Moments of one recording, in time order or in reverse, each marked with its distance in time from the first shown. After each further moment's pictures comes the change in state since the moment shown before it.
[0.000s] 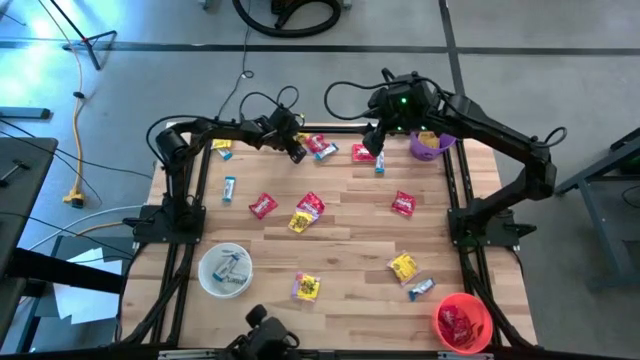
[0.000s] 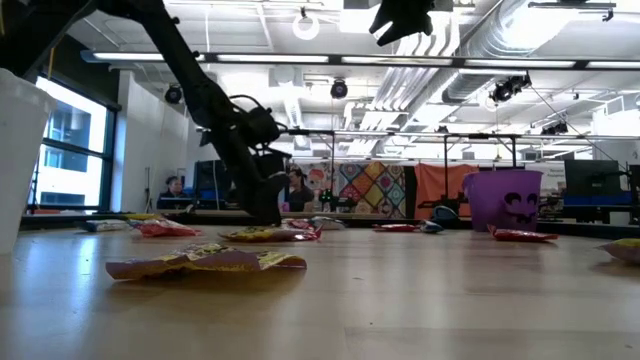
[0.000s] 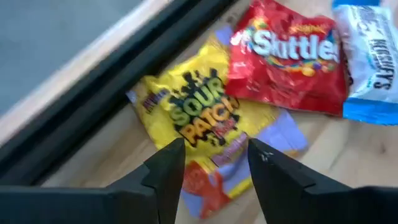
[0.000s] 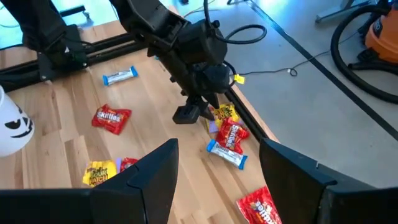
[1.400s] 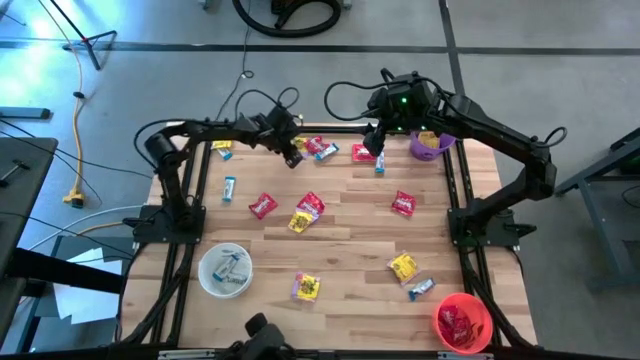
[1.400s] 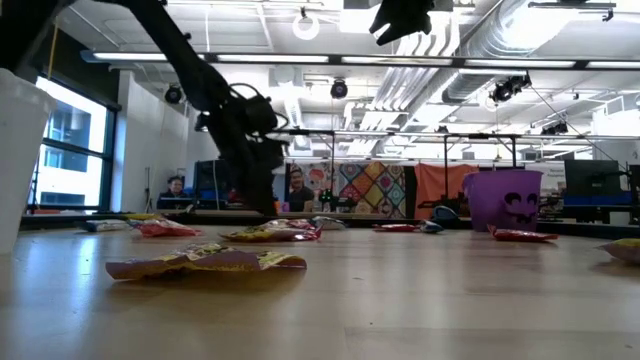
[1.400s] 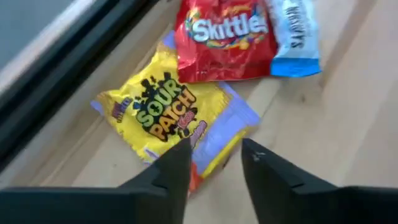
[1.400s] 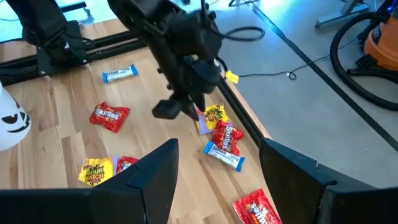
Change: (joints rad) left arm -0.020 -0.094 -0.001 -0.165 0.103 0.060; right arm 0.000 0.000 0.000 0.002 -0.001 -0.034
